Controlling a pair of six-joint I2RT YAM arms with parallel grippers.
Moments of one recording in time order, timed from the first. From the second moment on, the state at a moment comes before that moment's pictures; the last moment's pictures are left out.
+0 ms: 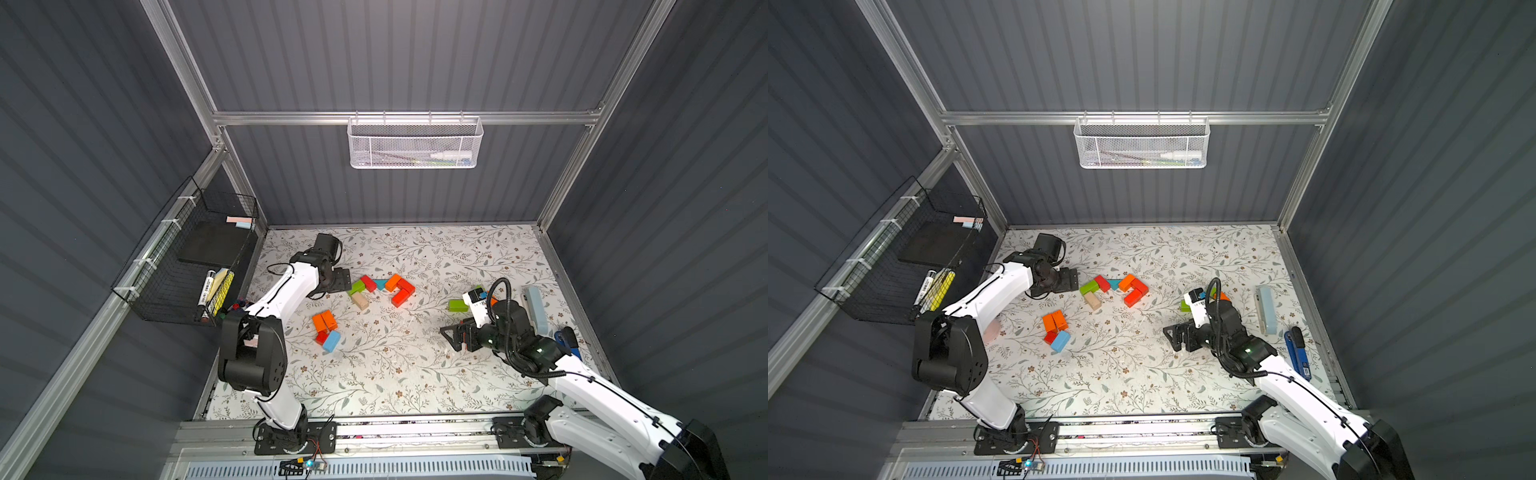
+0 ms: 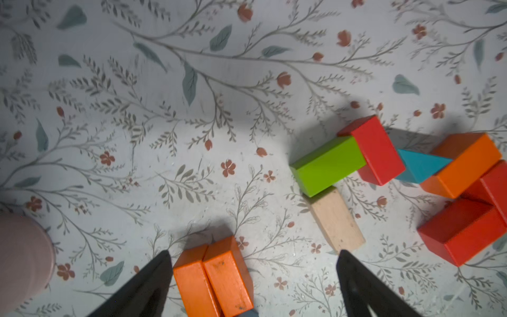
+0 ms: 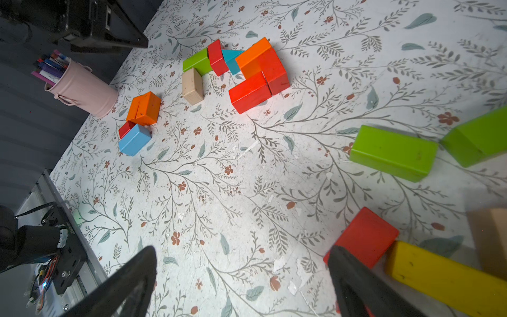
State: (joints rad) left arm -0.19 1.68 1.31 -0.81 -0.11 -0.38; right arm 0.54 0.91 0.50 -0.22 -0.26 0.33
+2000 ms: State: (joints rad) left arm -0.20 1.69 1.07 -0.72 -0.04 -0.68; right arm 0.54 0.90 0.49 -0.21 -0.26 0.34
